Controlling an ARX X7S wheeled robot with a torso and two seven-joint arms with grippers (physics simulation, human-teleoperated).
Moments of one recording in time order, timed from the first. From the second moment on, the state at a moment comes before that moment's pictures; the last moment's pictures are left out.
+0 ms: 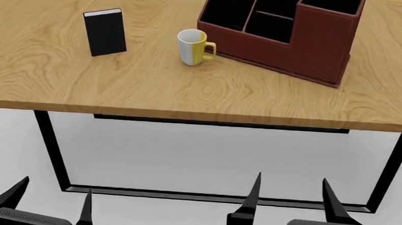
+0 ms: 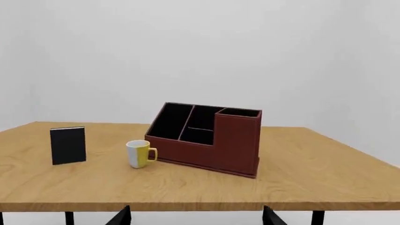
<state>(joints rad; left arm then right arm) -0.10 -0.20 0.20 0.21 -0.07 -0.26 -0.15 0.10 0.21 -0.12 -0.28 0.15 0.18 0.22</state>
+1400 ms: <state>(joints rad) -0.40 -0.26 0.20 0.14 -0.13 -0.47 -0.11 0.53 0.44 0.12 -0.77 0.28 0.73 0.32</state>
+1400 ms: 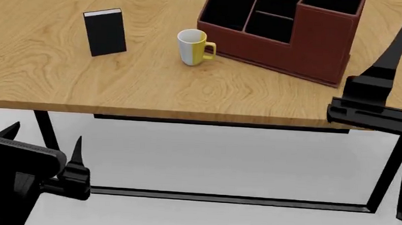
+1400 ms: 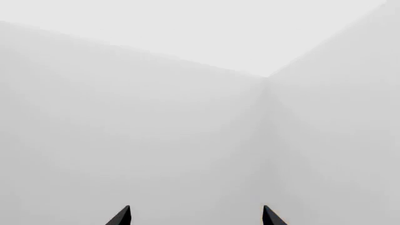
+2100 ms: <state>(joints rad) -0.51 -0.29 0.21 0.15 -0.15 -0.55 -0.10 0.66 0.48 0.13 -0.84 0.33 0.87 0.33</state>
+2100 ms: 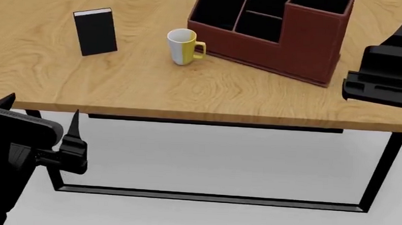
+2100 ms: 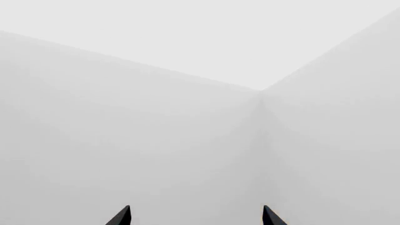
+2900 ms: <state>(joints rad) -0.51 -0.29 0.22 0.16 -0.17 -0.55 -0.11 0.66 0.49 0.11 -0.84 0.34 0.87 0.34</state>
